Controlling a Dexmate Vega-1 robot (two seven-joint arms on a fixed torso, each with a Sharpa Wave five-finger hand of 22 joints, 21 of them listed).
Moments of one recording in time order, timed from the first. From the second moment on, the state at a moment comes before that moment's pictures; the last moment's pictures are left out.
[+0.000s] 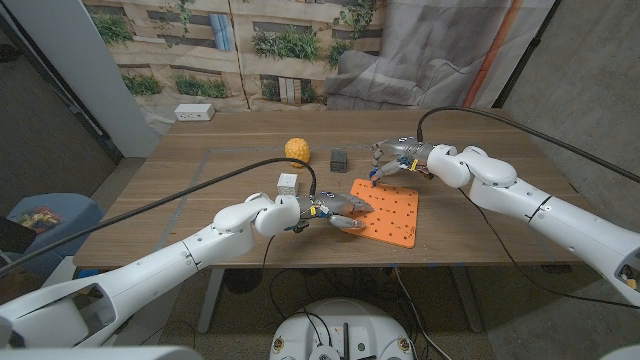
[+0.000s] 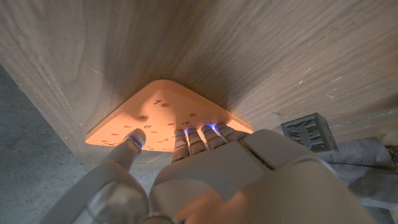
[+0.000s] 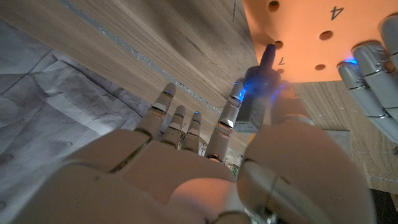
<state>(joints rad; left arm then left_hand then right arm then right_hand) 0.71 0.74 0.88 -1.80 0.69 -0.05 -0.40 0.07 0.10 0.77 0.05 0.18 0.12 -0.04 0.18 0.17 0.10 -0.08 0.19 0.17 0.04 -0.05 0.17 0.16 0.01 -0.05 0.18 0.16 -0.60 -0.85 -0.73 -1.73 -0.68 -0.04 0.29 0.74 -0.01 0.41 -0.16 0.20 0.83 -0.18 0.59 0.25 0.19 -0.04 0.23 0.20 0.09 0.04 0.28 0.26 0.40 0.06 0.20 0.17</state>
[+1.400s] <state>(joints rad) 0.71 0.75 0.86 -1.80 0.69 -0.03 -0.40 0.08 0.10 0.77 0.04 0.18 0.12 -0.04 0.18 0.17 0.10 -0.08 0.19 0.17 0.04 -0.05 0.17 0.16 0.01 -0.05 0.19 0.16 -0.59 -0.88 -0.67 -1.76 -0.59 -0.03 0.30 0.74 0.00 0.41 -0.16 0.20 0.82 -0.19 0.59 0.25 0.19 -0.04 0.23 0.20 0.09 0.04 0.28 0.26 0.40 0.06 0.19 0.17</state>
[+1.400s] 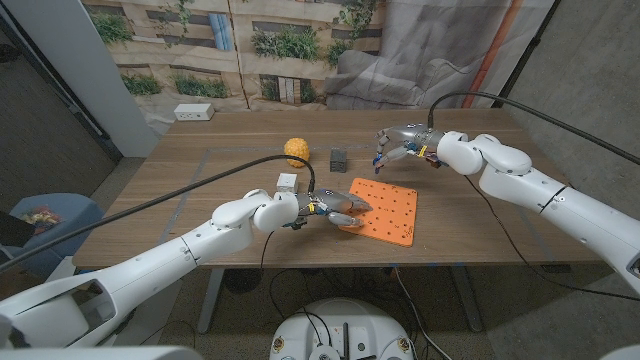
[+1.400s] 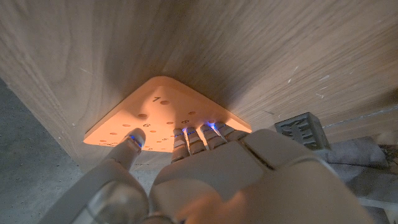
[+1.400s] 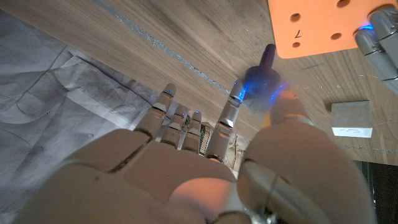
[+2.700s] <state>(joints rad) 0.66 0.76 0.80 -1.81 0.64 -0.10 -0.33 0.08 0.10 0.77 0.04 0.18 0.15 -0.03 0.18 0.18 0.12 -0.06 0.20 0.18 0.07 -0.03 0.18 0.17 0.04 -0.03 0.20 0.17 -0.58 -0.91 -0.66 -1.78 -0.61 -0.21 0.32 0.74 0.00 0.41 -0.16 0.20 0.81 -0.19 0.57 0.25 0.19 -0.04 0.22 0.21 0.09 0.04 0.28 0.26 0.40 0.06 0.19 0.16</state>
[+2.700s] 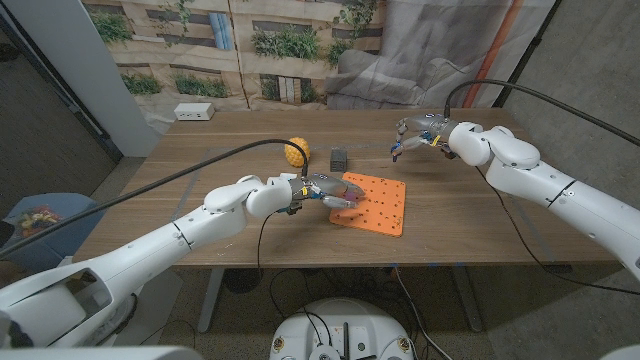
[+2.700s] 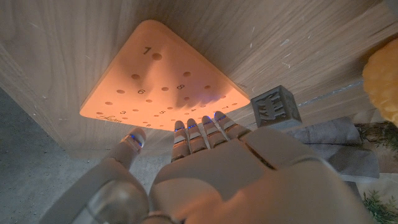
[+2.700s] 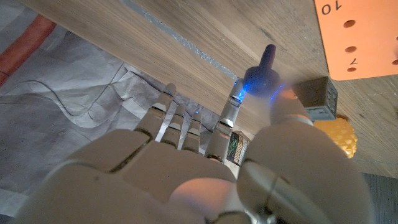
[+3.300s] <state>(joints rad) 0.69 0.78 0.74 -1.87 0.63 -0.07 -0.28 0.08 0.10 0.77 0.04 0.18 0.15 -0.03 0.19 0.18 0.12 -0.07 0.20 0.18 0.07 -0.03 0.18 0.17 0.06 -0.04 0.20 0.17 -0.56 -0.92 -0.67 -1.79 -0.65 -0.29 0.35 0.73 0.00 0.41 -0.16 0.20 0.81 -0.19 0.57 0.24 0.19 -0.04 0.22 0.21 0.09 0.04 0.28 0.26 0.40 0.06 0.19 0.16</state>
